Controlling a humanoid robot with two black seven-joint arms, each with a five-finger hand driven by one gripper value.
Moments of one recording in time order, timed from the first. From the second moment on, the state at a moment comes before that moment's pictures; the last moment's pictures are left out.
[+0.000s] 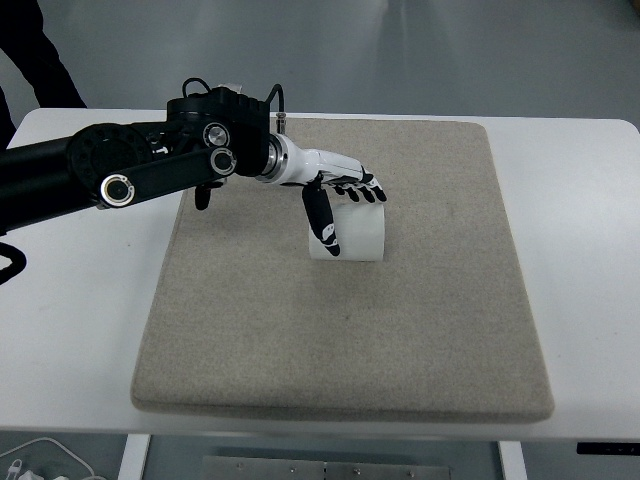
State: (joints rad) left arm -1.34 0.27 -0.08 -1.10 0.88 -0.36 0.27; right arm 0.03 0.00 -0.06 0.14 -0.01 -0.01 -0.23
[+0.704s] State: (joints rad) left arm -1.33 0.20 -0.05 -1.02 0.90 -0.37 0.26; right arm 0.03 0.00 -0.06 0.14 -0.01 -0.01 -0.23
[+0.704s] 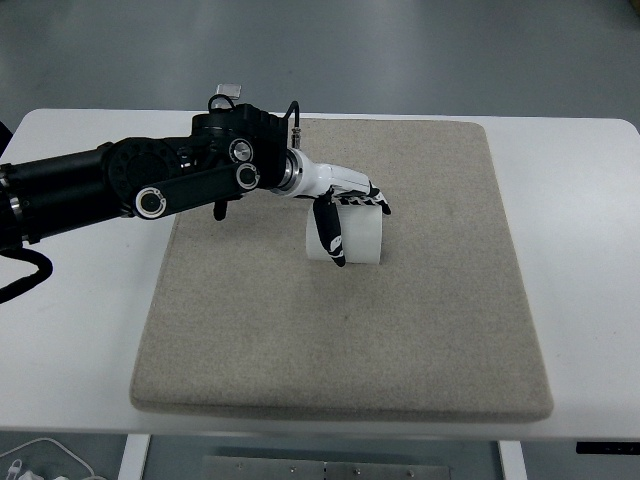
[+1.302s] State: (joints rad) left arm -1.32 0.21 -0.07 -1.00 0.92 -0.35 0.25; right arm 0.03 0.00 -0.06 0.14 -0.01 -0.01 -0.23
